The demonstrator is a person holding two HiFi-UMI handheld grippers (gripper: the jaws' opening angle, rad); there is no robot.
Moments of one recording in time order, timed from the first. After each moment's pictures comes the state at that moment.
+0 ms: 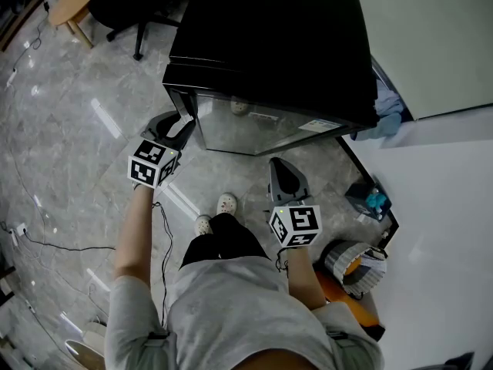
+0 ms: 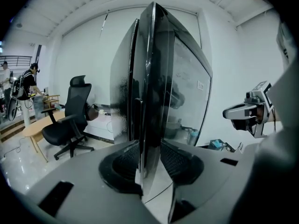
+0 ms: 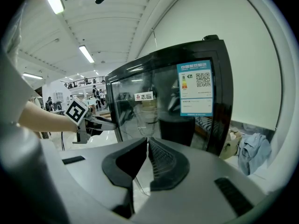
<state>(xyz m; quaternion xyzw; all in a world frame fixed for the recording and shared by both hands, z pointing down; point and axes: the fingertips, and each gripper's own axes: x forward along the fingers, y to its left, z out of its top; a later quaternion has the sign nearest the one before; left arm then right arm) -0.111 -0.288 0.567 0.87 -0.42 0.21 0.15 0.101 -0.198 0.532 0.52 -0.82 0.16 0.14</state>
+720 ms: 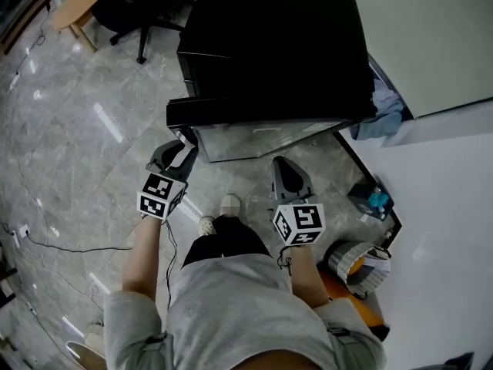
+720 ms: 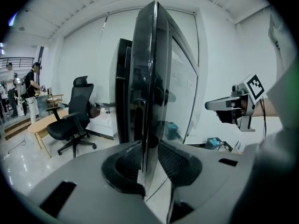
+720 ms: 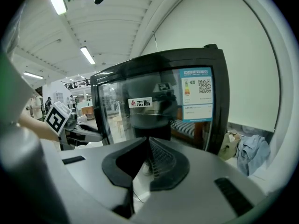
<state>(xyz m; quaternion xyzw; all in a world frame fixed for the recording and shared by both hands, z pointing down) -0.108 -0.211 0.565 0.87 -0.43 0.21 0.14 0.102 -0.184 0.520 0.53 -0.83 0.15 0.13</state>
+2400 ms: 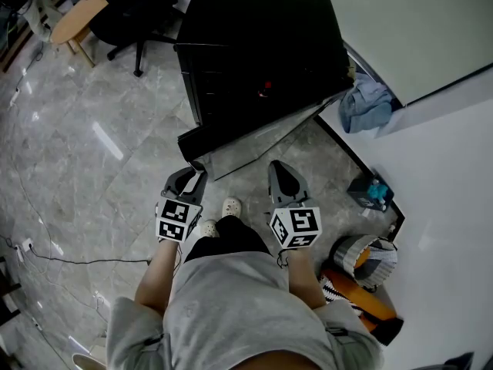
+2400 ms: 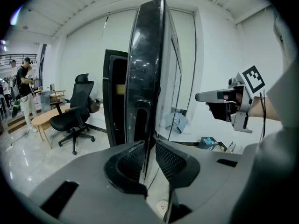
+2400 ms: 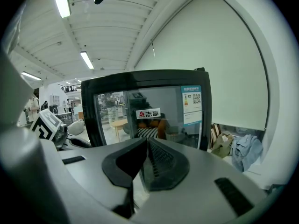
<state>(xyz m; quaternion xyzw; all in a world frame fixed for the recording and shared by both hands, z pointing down) -0.070 -0.106 0.563 0.86 -0.44 0.21 0.17 0.107 -0.115 0.494 0.55 -0.82 0.13 0.10</state>
